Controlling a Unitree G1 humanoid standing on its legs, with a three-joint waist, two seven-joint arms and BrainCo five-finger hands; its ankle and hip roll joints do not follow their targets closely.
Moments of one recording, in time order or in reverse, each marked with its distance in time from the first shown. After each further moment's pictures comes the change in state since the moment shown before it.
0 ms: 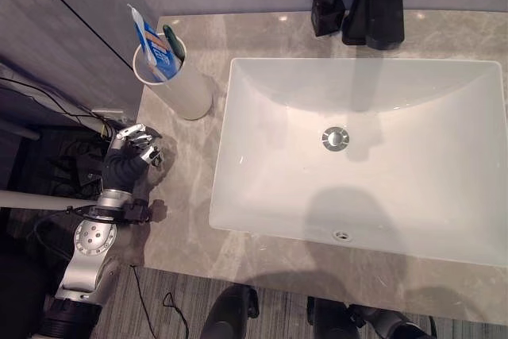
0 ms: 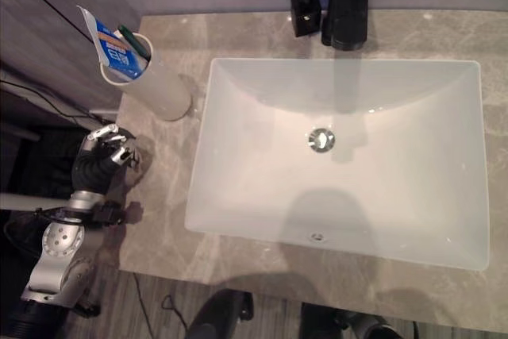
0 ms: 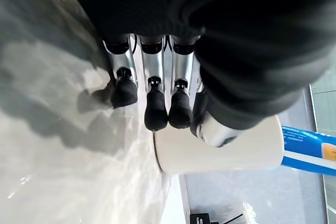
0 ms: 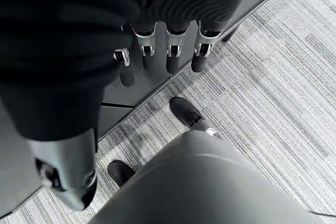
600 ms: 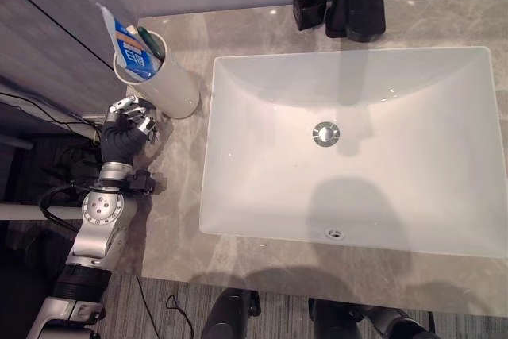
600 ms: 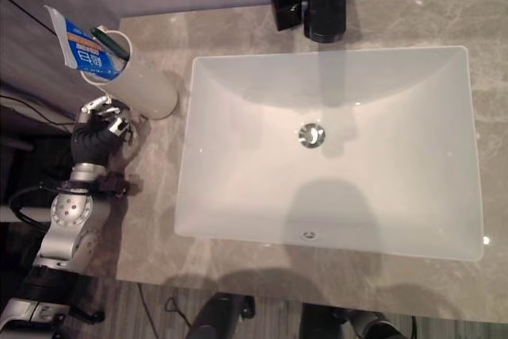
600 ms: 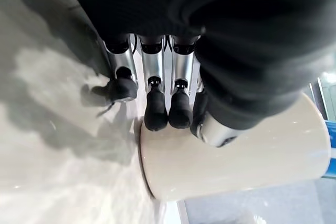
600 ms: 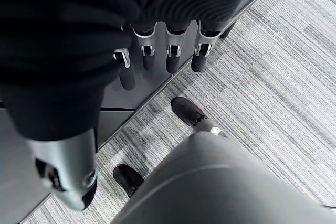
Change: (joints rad) left arm -0.217 -0.001 -0.028 0.157 0.041 -0.012 0.103; right arm -0.016 0.000 -0.008 -0.021 0.002 0.000 -0.007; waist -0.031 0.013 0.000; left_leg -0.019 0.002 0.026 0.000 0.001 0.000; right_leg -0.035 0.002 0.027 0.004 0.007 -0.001
